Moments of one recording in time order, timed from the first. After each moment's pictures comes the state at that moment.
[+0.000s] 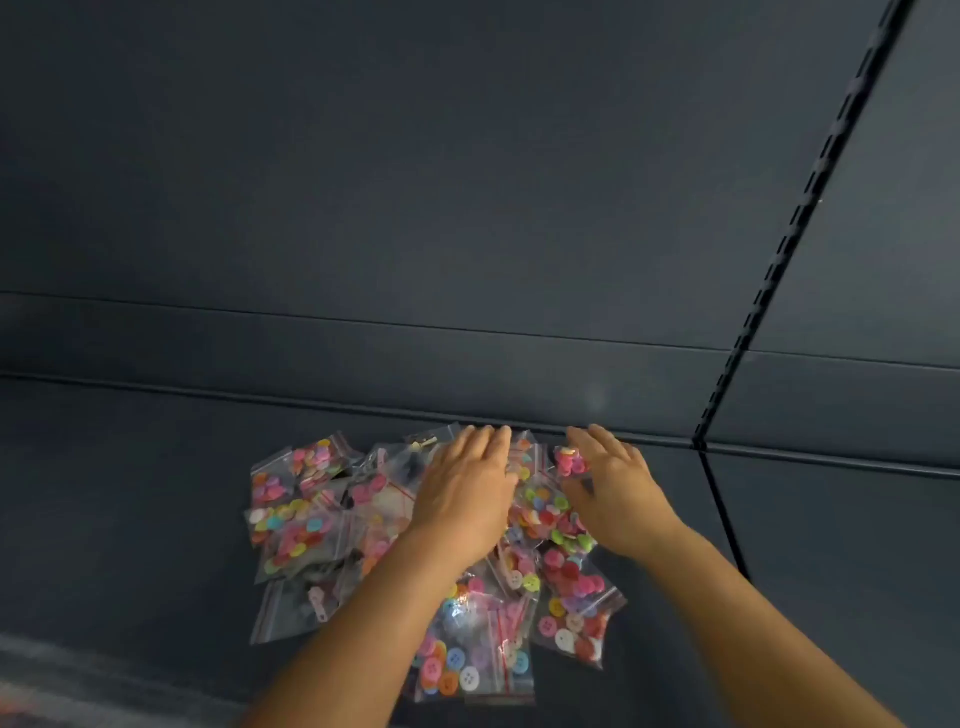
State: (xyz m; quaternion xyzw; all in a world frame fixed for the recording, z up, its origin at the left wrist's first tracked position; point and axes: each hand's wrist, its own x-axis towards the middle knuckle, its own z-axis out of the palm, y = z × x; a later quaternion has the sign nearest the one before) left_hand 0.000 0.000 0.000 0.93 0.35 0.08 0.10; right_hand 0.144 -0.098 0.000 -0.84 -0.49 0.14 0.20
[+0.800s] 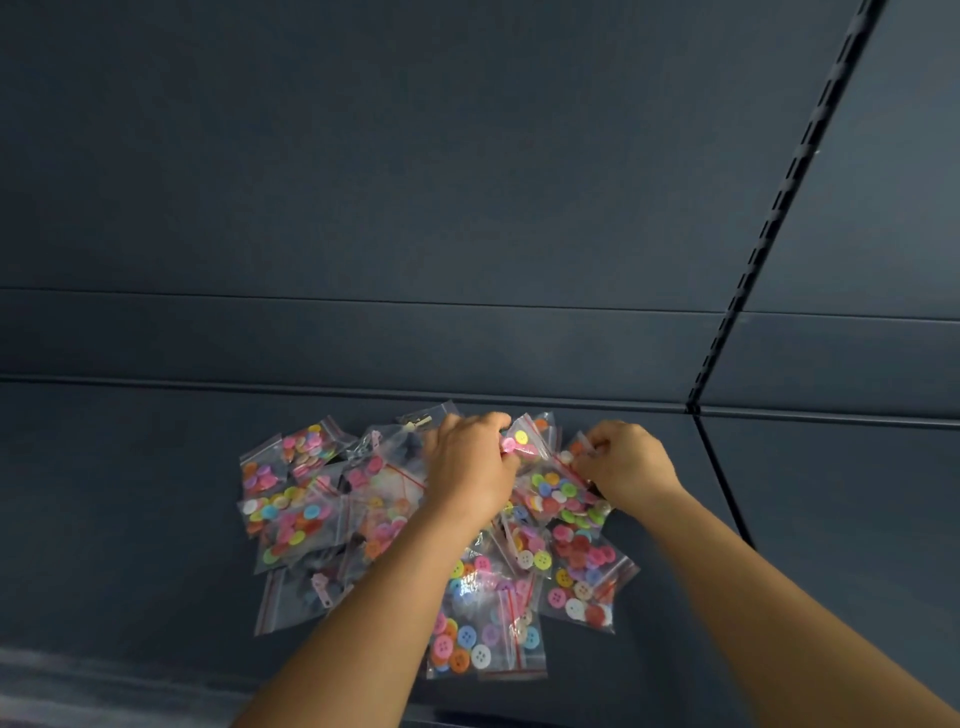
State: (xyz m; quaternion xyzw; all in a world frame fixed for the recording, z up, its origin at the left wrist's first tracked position) left_hand 0.013 0.009 -0.012 0.89 0.39 0.19 0.16; right_hand 0.148 -0.094 -0.007 -0.88 -0.32 0.18 0.29
